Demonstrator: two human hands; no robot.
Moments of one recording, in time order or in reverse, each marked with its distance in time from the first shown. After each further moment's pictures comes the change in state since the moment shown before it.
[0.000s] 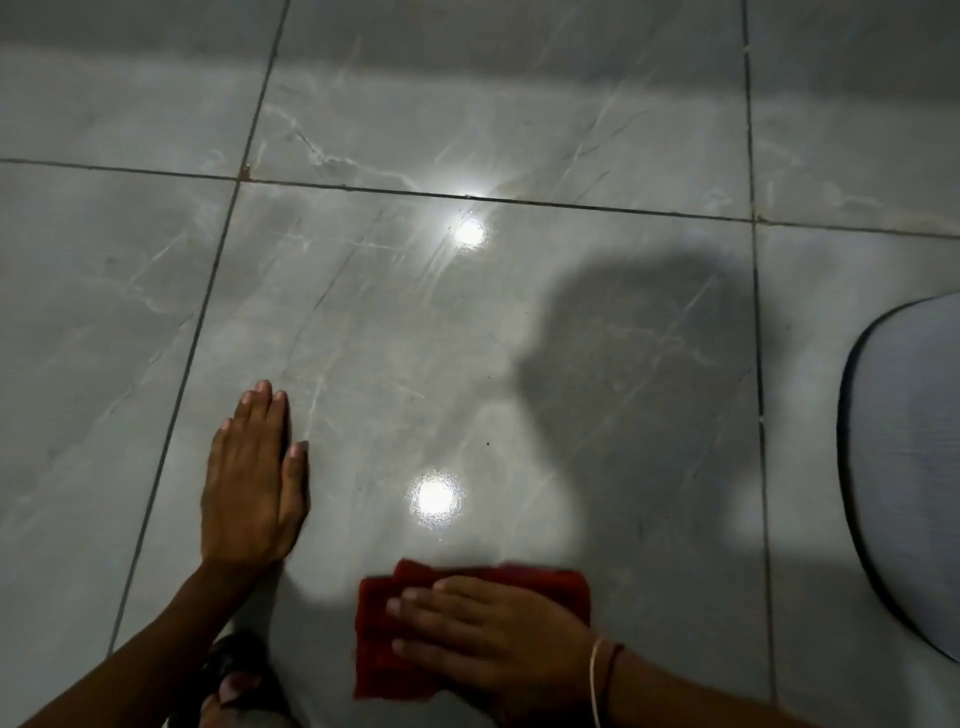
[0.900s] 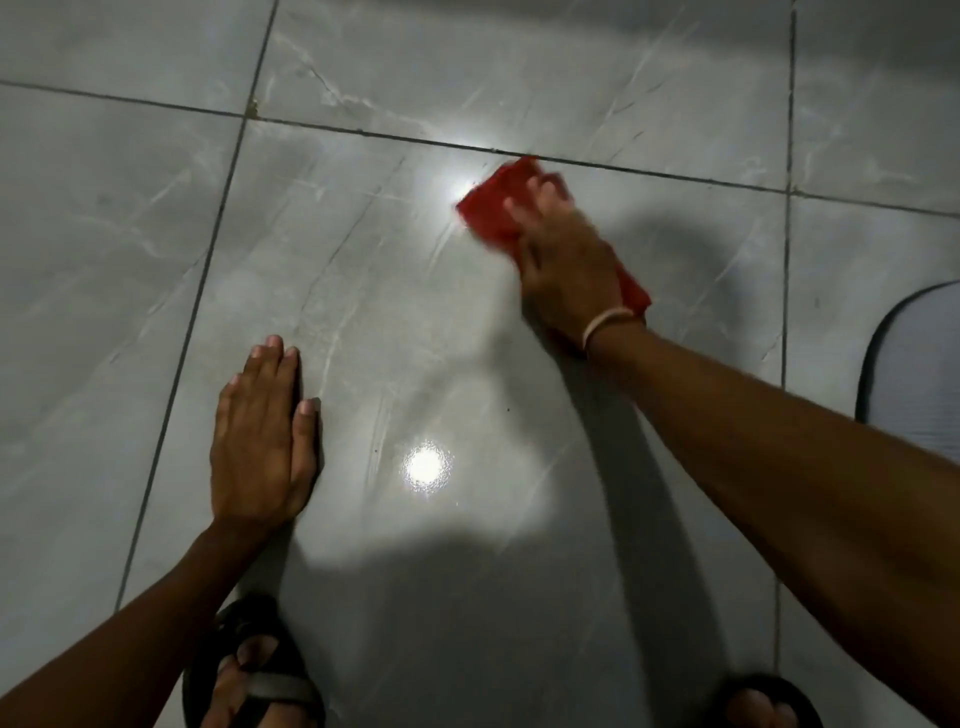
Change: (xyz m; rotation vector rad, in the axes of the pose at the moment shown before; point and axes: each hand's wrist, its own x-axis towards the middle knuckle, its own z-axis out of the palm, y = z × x) left_hand 0.000 -0.001 0.001 -0.041 0.062 0.015; right_hand 0.100 0.052 -0.227 -0.818 0.654 0.560
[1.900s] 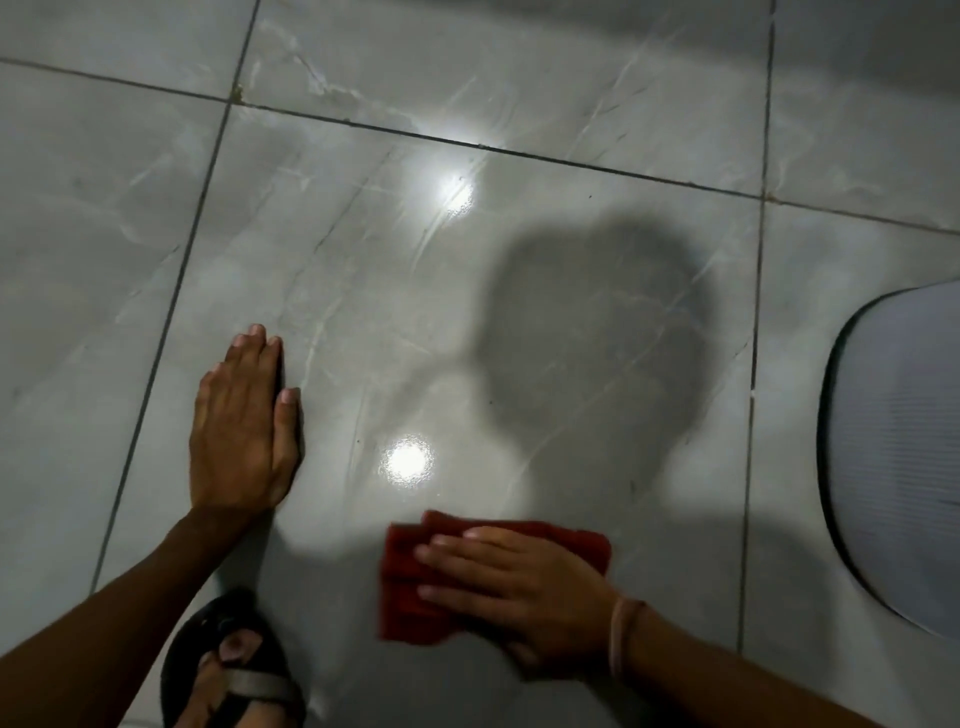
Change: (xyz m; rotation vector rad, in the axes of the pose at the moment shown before) left_hand 0.000 0.003 -0.005 -0.036 -0.004 -0.011; right_hand -0.260 -0.059 0.021 0.158 -0.466 -0.645
